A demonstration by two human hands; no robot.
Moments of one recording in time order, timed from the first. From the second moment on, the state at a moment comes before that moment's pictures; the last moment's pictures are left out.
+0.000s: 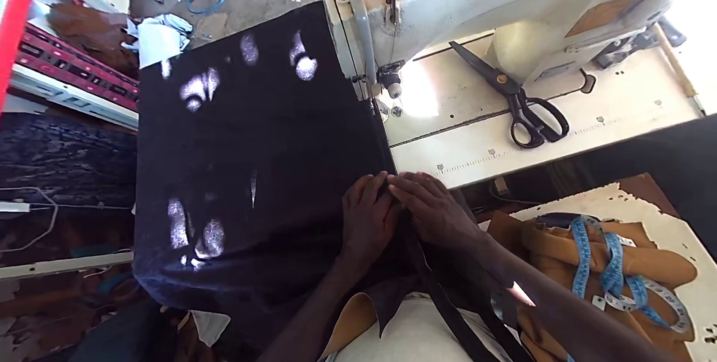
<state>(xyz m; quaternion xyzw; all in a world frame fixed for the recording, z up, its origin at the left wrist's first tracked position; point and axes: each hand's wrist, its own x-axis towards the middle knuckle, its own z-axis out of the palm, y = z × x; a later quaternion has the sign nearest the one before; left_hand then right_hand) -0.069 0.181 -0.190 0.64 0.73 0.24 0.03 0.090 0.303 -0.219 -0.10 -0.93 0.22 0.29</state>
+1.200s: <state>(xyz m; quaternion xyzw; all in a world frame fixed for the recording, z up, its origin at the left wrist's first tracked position) -0.180 0.293 -0.185 0.62 0.74 0.24 0.12 0.080 0.308 -0.193 -0.16 -0.95 0.17 0.22</state>
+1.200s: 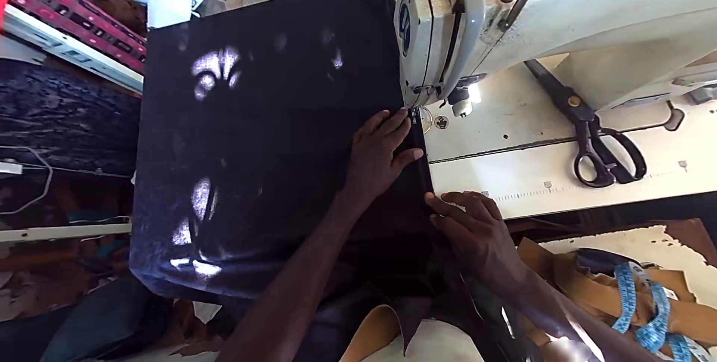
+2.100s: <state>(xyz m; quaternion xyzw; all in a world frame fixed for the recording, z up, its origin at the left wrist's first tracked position) -0.183 0.299 -0.185 0.62 0.75 0.21 0.10 0.042 0.344 -0.183 -0.20 -0.94 0.15 0.22</state>
